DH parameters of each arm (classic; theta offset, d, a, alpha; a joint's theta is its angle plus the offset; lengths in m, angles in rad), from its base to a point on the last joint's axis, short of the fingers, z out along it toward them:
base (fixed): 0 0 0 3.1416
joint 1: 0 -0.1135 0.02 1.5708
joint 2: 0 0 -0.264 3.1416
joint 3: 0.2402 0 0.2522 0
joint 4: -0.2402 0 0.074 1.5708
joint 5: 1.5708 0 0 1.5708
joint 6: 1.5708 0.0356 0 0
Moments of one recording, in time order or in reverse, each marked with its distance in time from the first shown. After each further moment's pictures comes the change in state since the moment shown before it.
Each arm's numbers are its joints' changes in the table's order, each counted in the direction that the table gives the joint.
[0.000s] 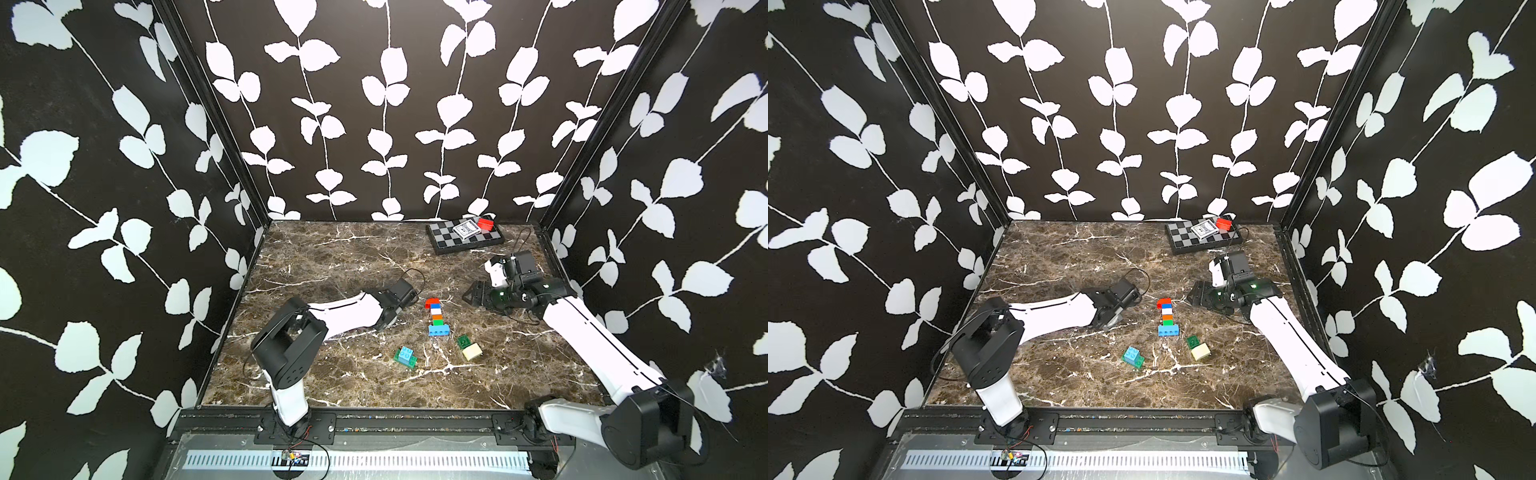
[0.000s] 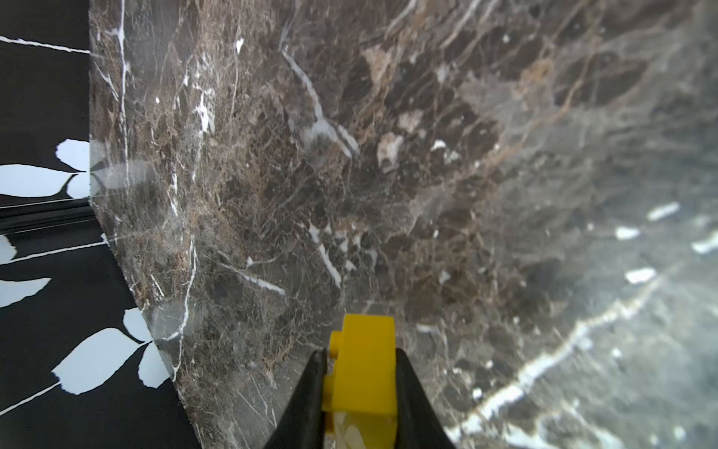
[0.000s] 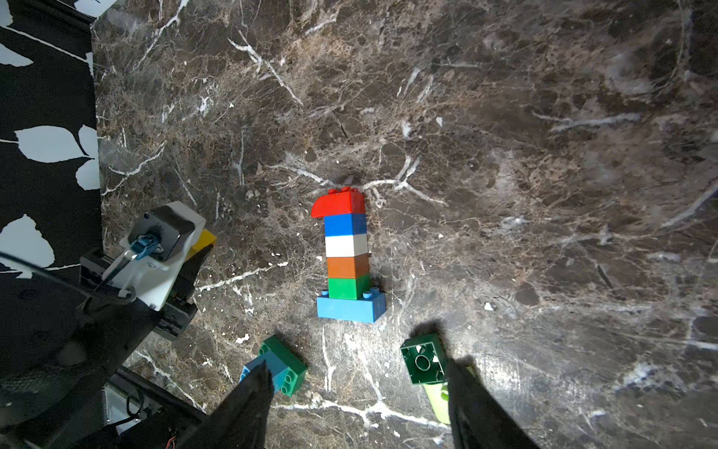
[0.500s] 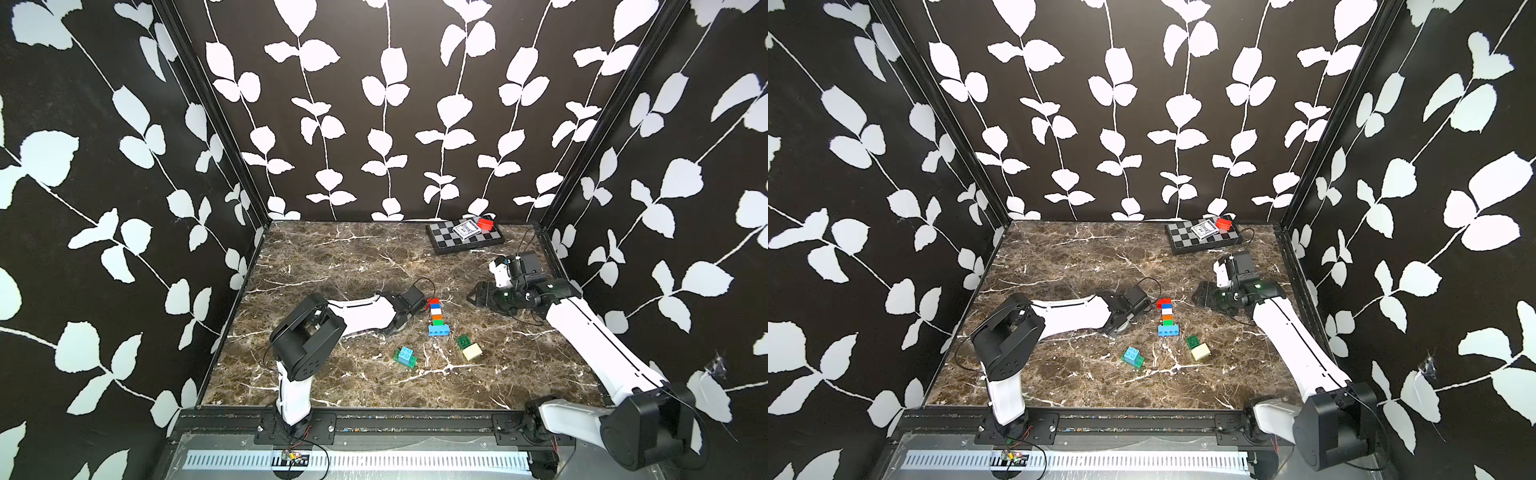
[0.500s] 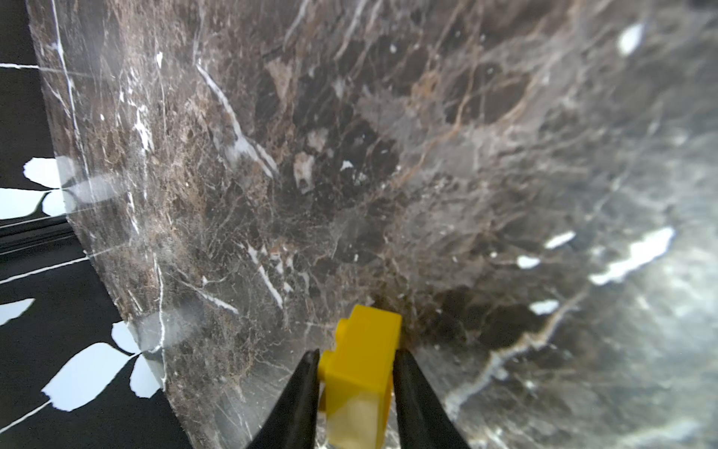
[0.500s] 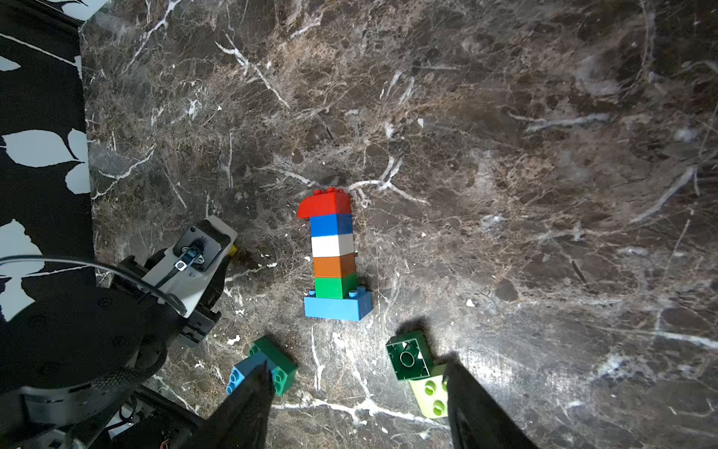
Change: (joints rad) left arm 0.051 0.084 0.040 -0.035 0.034 -0.033; right arm 0.034 -0.006 -0.005 -0.015 -0.007 -0.027
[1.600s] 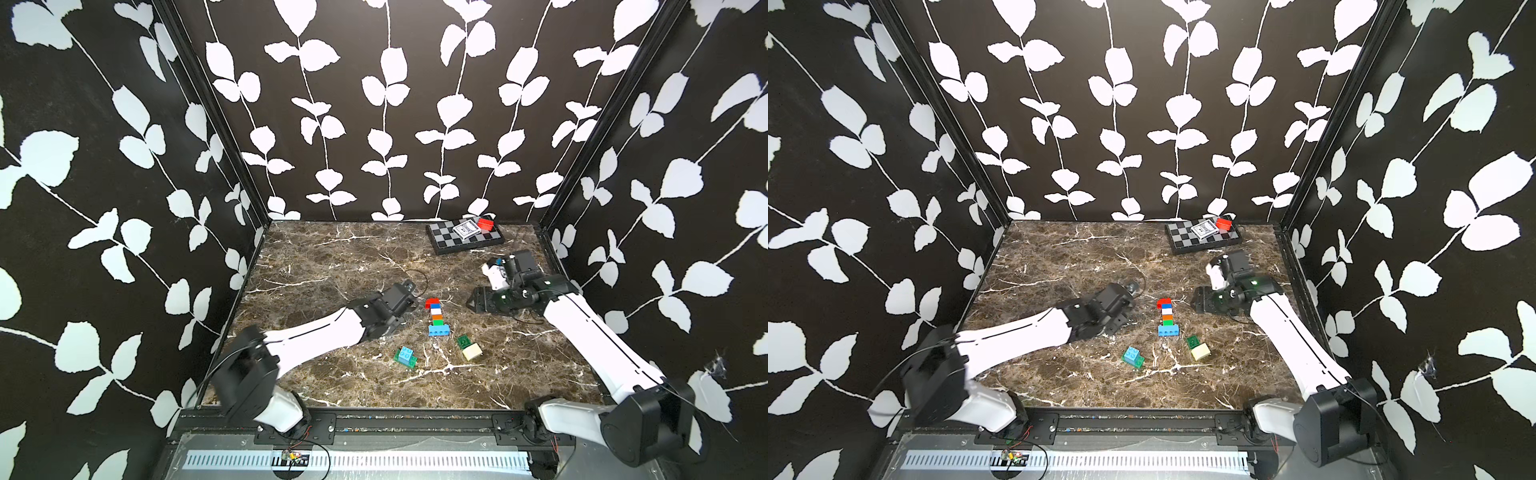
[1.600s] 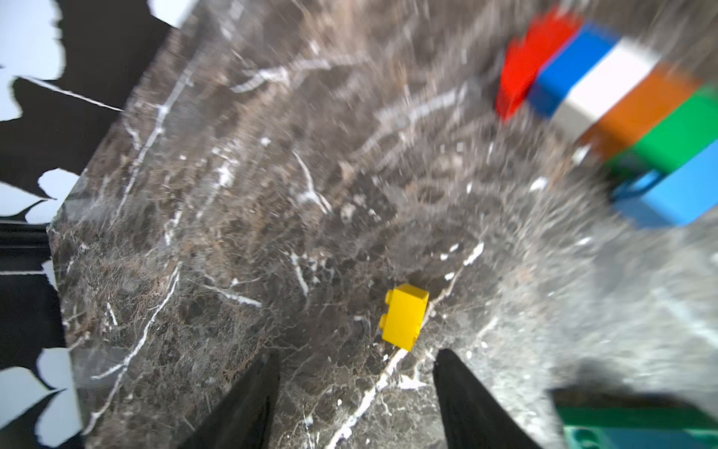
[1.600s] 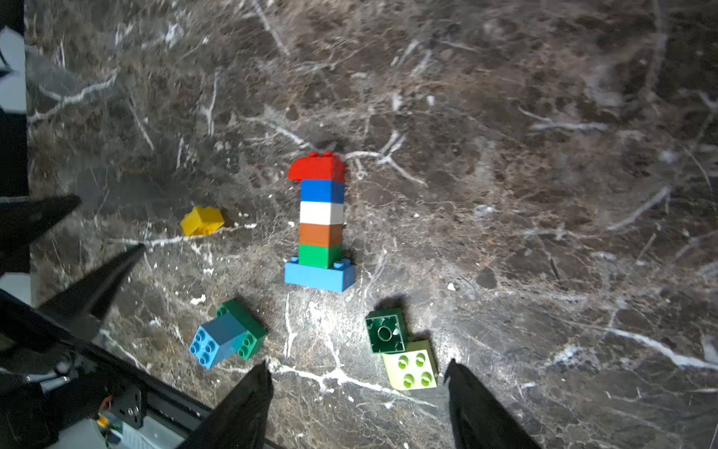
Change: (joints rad) left arm 0.007 -0.480 -0.188 0.156 0.092 -0.150; right arm -0.127 0.055 0.100 -0.121 0.077 -0.185
